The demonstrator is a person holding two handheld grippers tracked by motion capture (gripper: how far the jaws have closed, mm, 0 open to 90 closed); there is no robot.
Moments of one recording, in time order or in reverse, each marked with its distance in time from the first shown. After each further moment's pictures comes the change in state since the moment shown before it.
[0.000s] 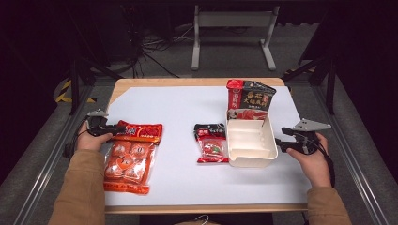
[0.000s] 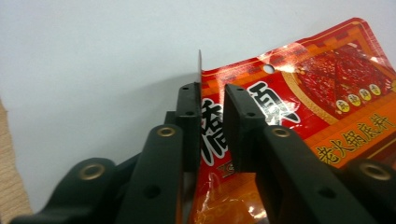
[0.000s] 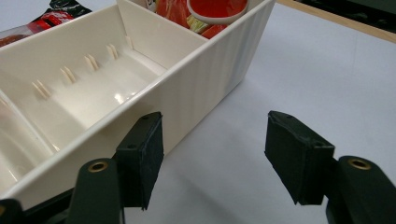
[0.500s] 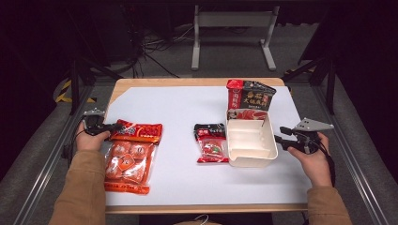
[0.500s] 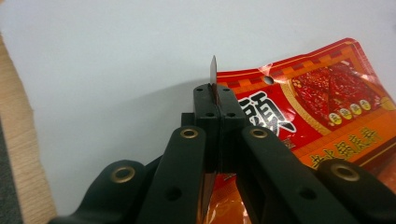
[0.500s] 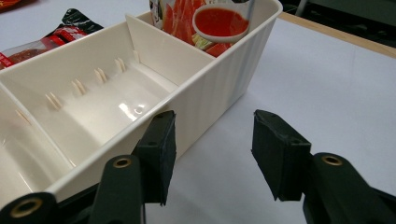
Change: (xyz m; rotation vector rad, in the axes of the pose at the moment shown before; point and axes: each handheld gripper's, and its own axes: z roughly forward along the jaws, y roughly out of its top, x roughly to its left) left arm -0.002 0.004 -0.012 -0.035 0.018 -0.032; right arm 0.001 0.004 -0.005 -0.040 0.008 0.001
